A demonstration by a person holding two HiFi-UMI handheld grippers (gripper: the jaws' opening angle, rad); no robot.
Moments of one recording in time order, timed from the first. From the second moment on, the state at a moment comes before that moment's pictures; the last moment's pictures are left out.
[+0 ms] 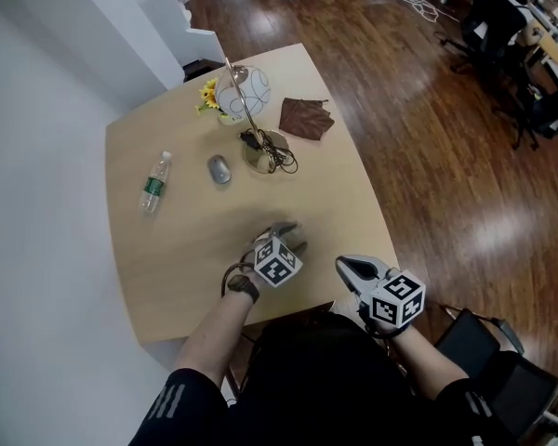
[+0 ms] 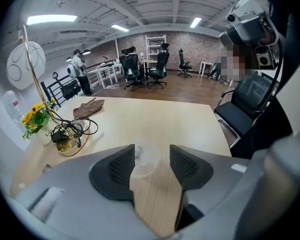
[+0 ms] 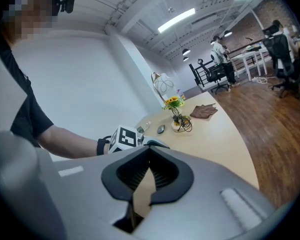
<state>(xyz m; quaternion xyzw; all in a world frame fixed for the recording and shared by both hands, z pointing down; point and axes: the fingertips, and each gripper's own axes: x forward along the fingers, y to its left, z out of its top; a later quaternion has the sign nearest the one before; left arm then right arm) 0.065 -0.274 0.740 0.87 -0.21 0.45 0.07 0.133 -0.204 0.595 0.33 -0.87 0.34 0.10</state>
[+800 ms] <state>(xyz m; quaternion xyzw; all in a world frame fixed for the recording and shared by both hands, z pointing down) 0.069 -0.276 0.752 0.84 -0.19 0.50 0.08 0.152 -0.197 0.601 0.32 -0.87 0.35 0.10</state>
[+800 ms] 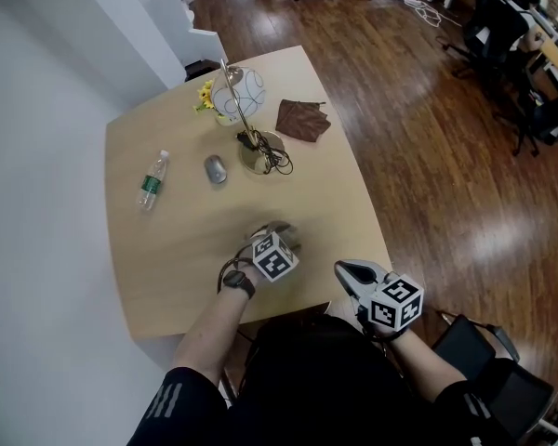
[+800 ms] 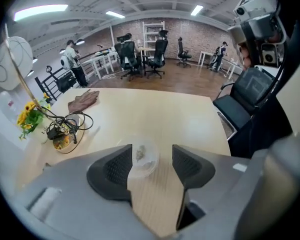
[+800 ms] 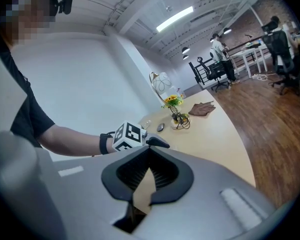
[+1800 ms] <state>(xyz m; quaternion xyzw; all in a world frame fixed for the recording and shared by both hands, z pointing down) -0.029 -0.041 0.573 0.90 -0.37 0.18 0.15 0.065 -0.081 0.565 0.21 -0.91 0.35 0.05</state>
